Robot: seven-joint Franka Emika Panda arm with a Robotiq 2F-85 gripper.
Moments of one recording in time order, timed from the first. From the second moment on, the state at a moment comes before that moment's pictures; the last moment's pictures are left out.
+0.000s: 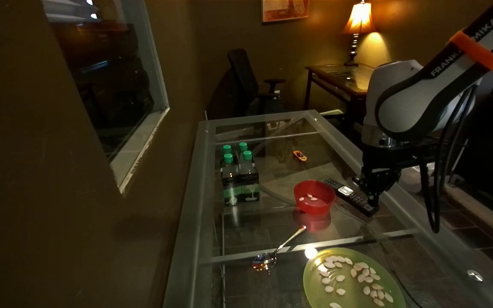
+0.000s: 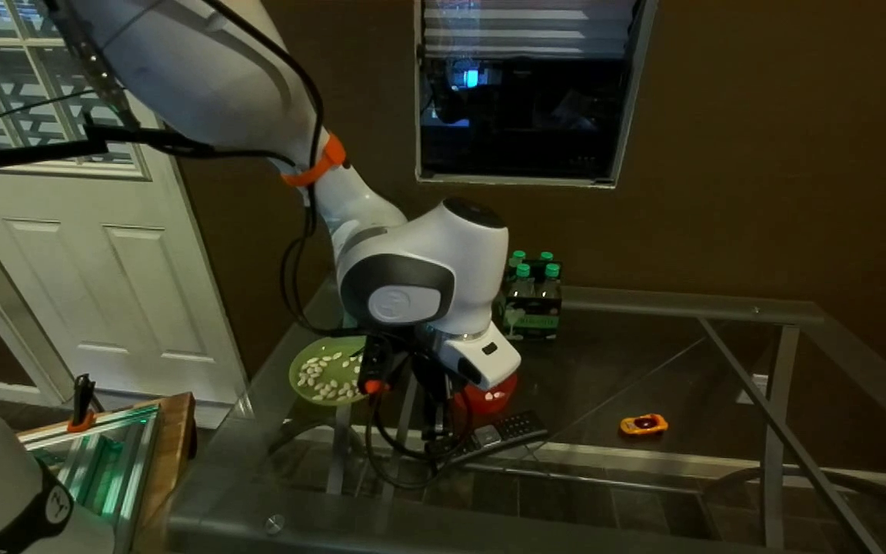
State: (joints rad) arm -0.04 0.25 -0.01 -2.35 0.06 2.48 0.26
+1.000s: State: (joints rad) arm -0.03 0.31 -0.01 -2.31 0.06 2.48 0.26
